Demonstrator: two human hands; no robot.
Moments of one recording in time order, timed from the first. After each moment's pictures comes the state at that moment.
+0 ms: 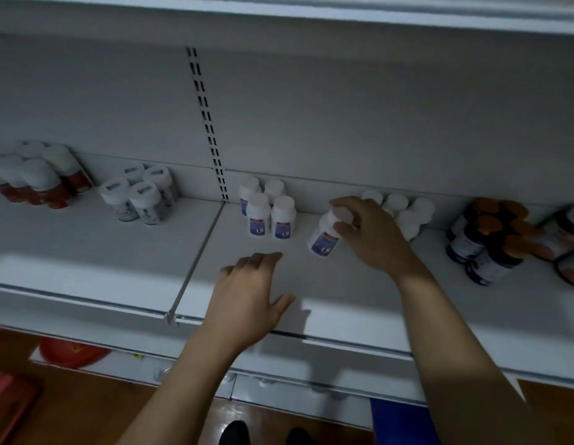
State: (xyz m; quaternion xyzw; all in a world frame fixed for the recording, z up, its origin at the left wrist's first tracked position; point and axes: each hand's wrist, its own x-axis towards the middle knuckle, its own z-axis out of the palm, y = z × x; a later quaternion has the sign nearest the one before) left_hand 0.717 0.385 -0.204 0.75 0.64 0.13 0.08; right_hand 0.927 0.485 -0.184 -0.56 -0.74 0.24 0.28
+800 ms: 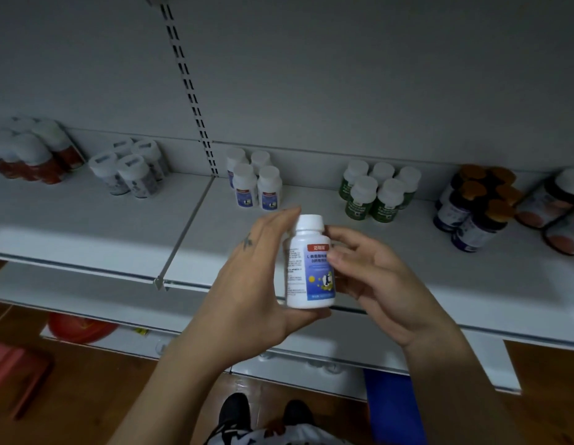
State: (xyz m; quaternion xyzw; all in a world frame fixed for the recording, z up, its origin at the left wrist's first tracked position) left_hand 0.761 0.324 -0.164 0.77 0.51 0.33 0.18; right_hand 0.944 0.354 -0.171 -0.35 -0.47 0.70 0.40
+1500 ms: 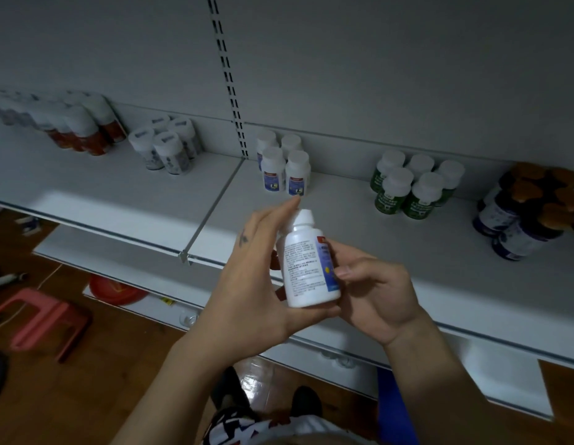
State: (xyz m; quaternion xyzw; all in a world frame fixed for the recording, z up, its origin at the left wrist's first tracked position) left_hand 0.761 0.301 -0.161 0.71 0.55 0.39 0.22; right_hand 0.924 0.361 -0.194 -0.10 -0.31 0.90 0.28
